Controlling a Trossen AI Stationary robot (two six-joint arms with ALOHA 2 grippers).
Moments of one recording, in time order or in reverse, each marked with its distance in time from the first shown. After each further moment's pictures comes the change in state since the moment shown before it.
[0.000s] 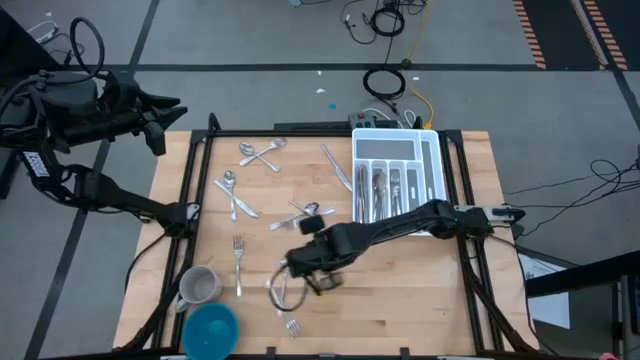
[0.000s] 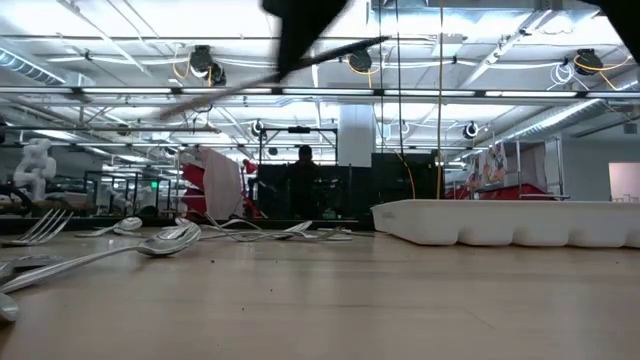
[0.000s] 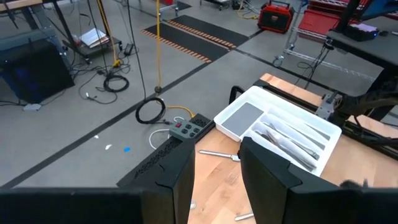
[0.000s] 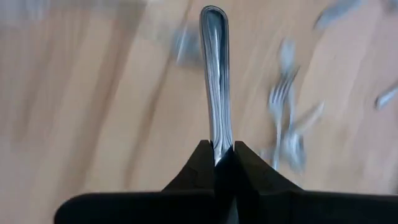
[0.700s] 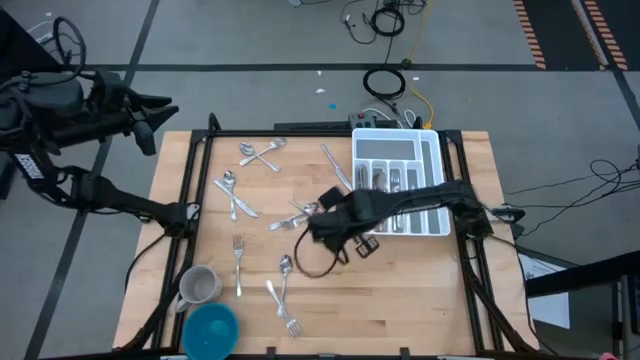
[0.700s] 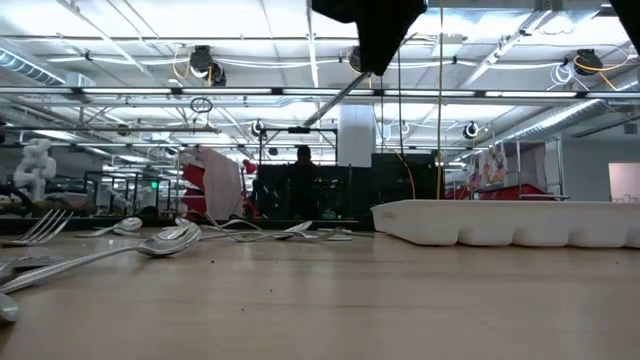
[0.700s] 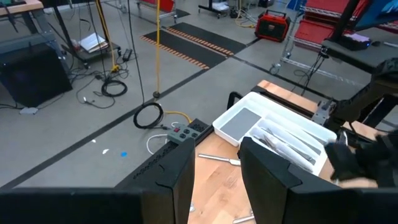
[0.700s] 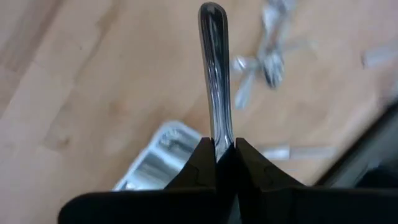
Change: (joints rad) left arm 0.000 -0.026 0.000 0.000 0.000 -0.002; right arm -0.100 -0.230 -0.174 -0.234 -0.010 -0.355
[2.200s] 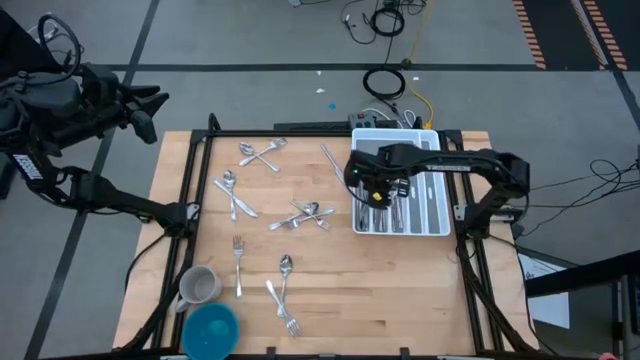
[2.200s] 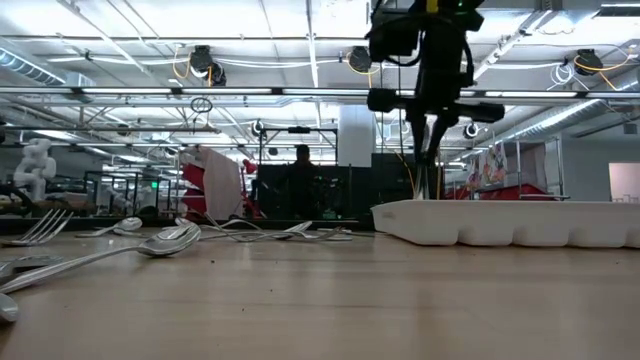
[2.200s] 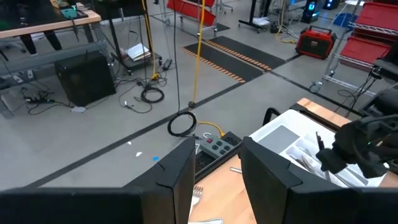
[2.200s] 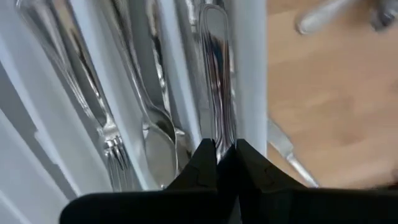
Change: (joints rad) left arm 0.000 -0.005 0.000 0.000 -0.185 -0.029; right arm -0.440 -0.421 -0.880 0.556 -0.132 -1.161
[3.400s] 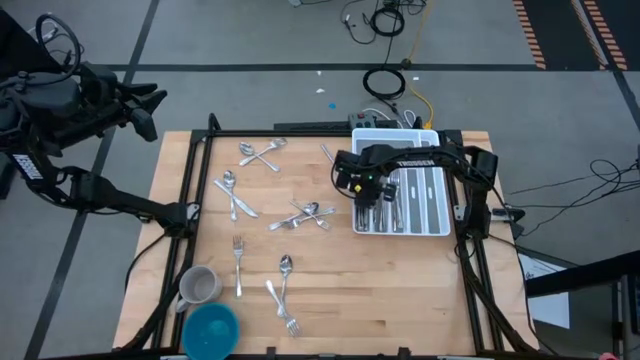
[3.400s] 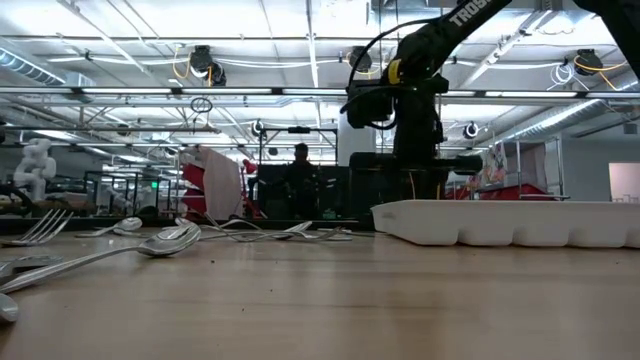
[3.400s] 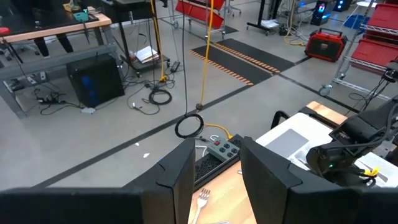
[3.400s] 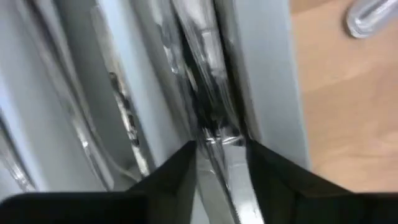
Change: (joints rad) left arm 0.000 0.000 0.000 0.000 -0.038 0.003; right arm -0.095 0.253 0.001 0.131 -0.169 0.023
